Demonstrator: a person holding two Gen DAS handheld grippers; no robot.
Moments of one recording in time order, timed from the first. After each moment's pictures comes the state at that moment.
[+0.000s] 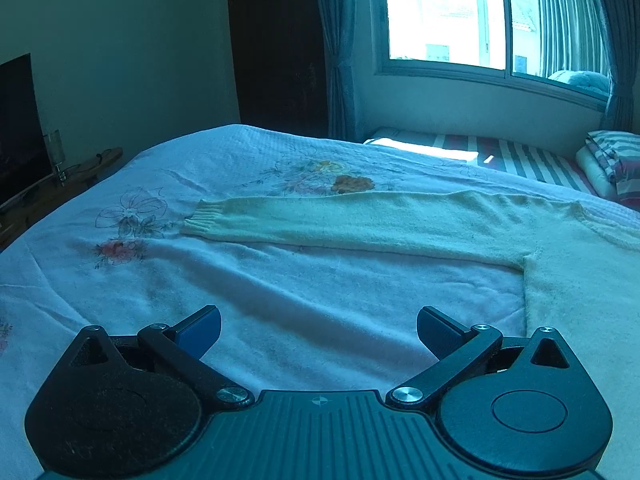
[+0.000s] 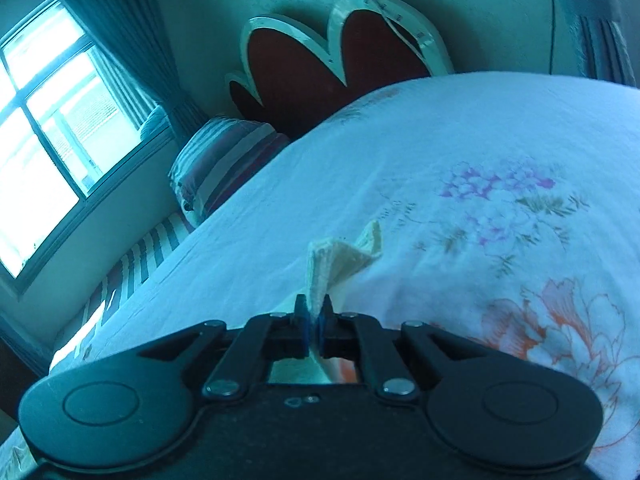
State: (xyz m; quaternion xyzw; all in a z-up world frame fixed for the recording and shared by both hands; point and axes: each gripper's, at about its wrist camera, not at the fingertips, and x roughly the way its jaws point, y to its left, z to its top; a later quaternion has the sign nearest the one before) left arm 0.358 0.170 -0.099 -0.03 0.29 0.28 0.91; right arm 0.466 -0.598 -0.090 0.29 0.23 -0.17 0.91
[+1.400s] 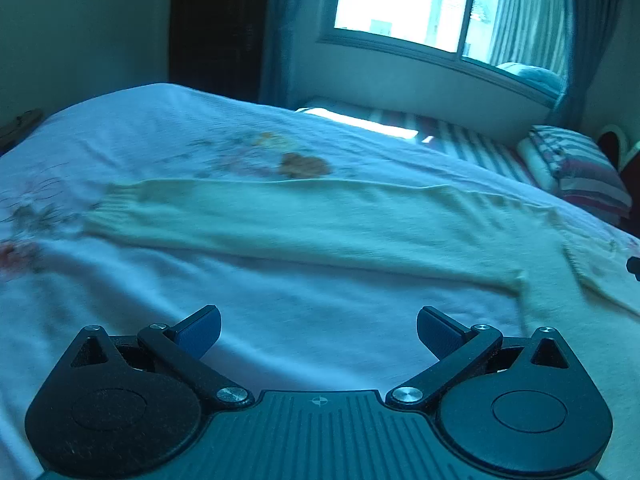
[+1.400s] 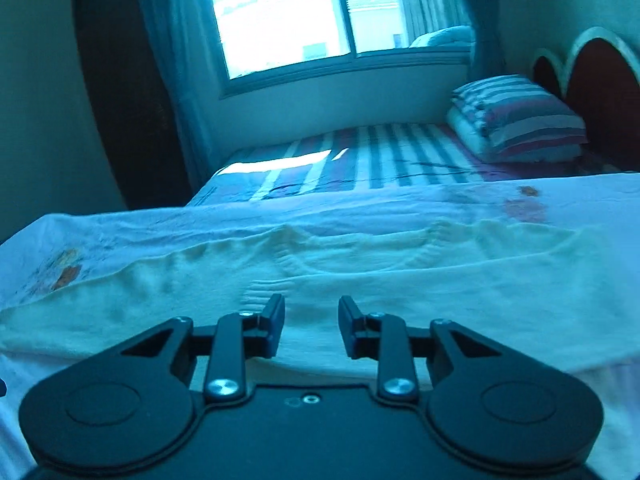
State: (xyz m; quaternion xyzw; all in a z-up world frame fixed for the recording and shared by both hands) left arm 0.434 0.224 -0.116 -0.10 0.32 0.14 0.93; right arm 0.509 -0.172 -0.052 0.06 0.28 0.12 0.95
